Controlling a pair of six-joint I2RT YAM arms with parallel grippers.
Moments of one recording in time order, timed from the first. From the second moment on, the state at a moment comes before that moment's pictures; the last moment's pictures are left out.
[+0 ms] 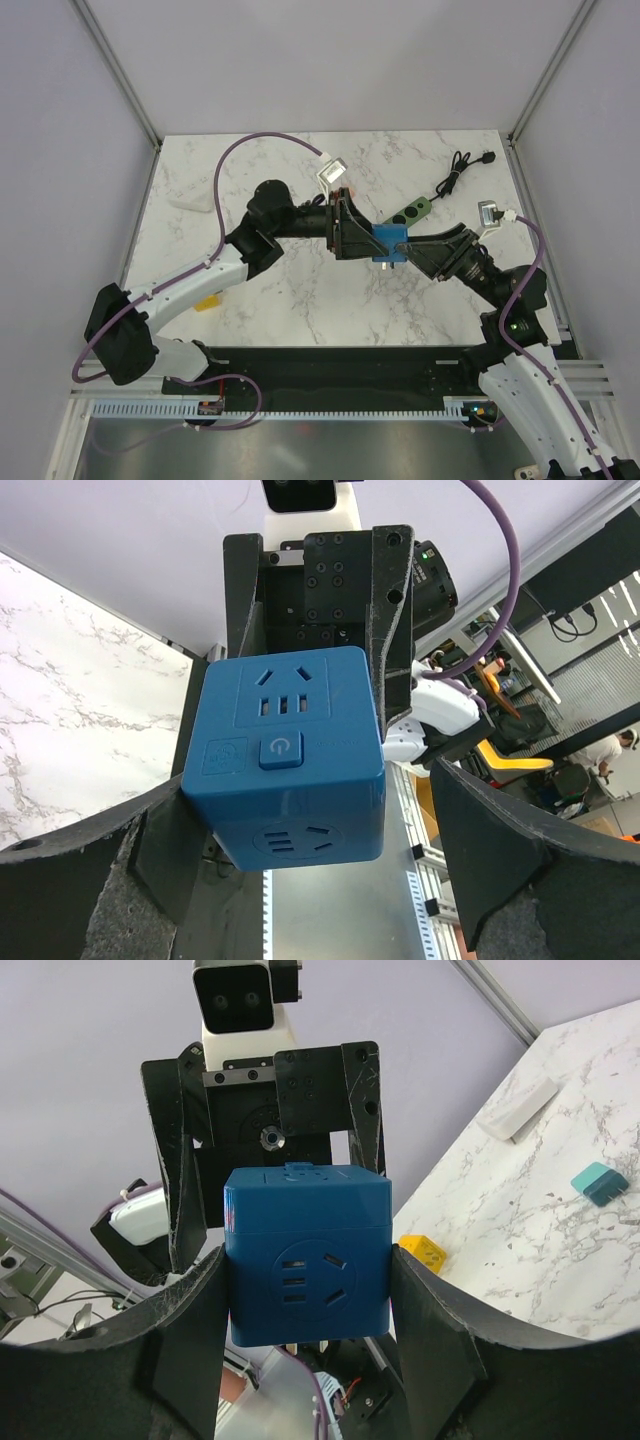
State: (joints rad) left arm -0.80 1.37 1.06 0.46 0.81 -0.84; right arm 0.29 0.49 0.47 0.38 -0.61 1.11
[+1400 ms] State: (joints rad) left arm -0.81 1.32 1.08 0.06 0.92 -0.58; right arm 0.29 0.62 0.80 -0.16 -0.73 0.70
